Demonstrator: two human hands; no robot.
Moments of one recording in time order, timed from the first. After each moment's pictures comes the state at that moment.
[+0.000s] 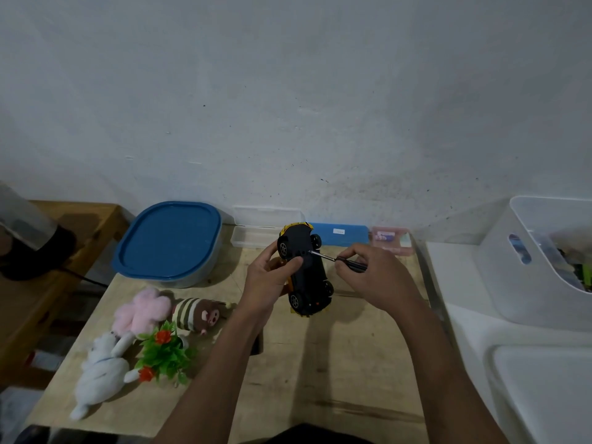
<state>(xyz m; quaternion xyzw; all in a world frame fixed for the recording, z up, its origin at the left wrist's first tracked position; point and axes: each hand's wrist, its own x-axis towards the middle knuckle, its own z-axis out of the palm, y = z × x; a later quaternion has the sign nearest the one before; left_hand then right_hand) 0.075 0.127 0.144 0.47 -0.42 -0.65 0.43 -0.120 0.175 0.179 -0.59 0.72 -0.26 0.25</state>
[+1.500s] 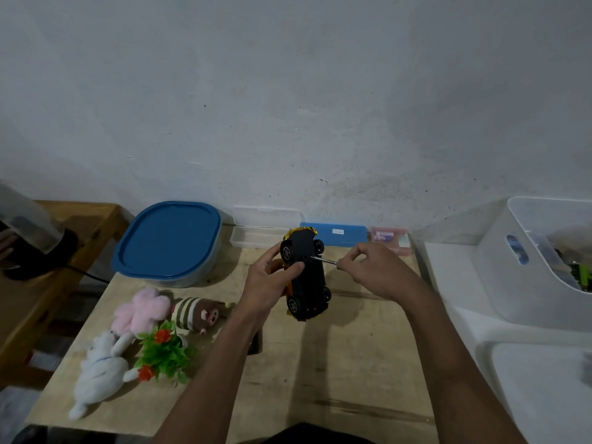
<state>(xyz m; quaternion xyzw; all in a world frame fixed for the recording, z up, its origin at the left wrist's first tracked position) 0.079 0.129 0.140 0.47 -0.45 -0.64 0.40 -0.126 0.165 0.192 -0.54 0.73 -0.22 0.35</state>
